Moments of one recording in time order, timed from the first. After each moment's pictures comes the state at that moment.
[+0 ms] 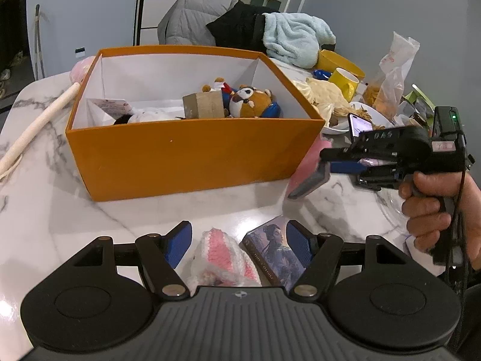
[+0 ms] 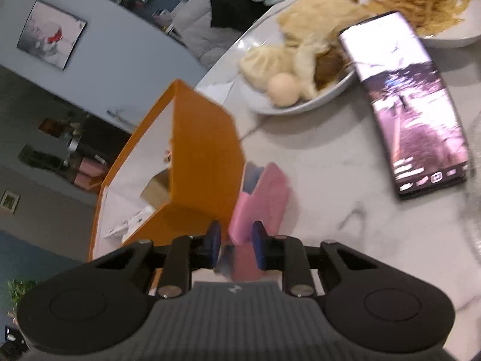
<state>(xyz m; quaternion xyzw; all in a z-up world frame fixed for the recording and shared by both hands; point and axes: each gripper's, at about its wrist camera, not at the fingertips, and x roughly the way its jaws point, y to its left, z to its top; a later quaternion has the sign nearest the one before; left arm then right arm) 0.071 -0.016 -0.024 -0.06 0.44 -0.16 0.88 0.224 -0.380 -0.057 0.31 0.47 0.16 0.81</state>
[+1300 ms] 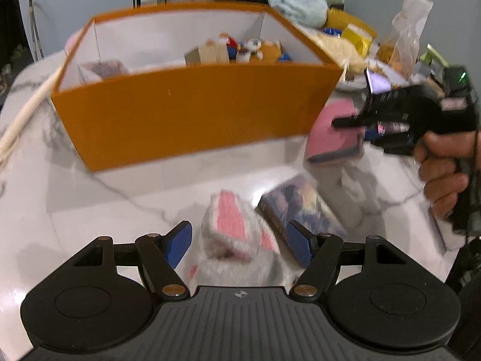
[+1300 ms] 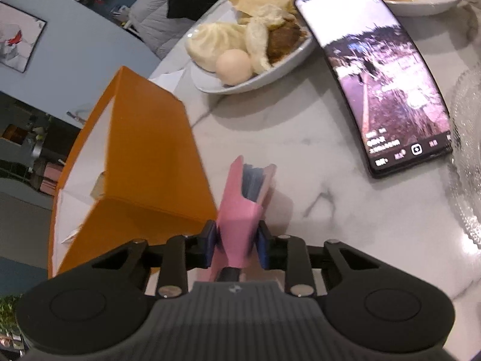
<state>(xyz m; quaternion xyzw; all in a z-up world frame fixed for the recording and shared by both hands) 0.076 -0.029 -0.057 -0.02 0.50 -0.14 0.85 0.230 -0.383 -0.079 0.32 0.49 0.10 0.81</state>
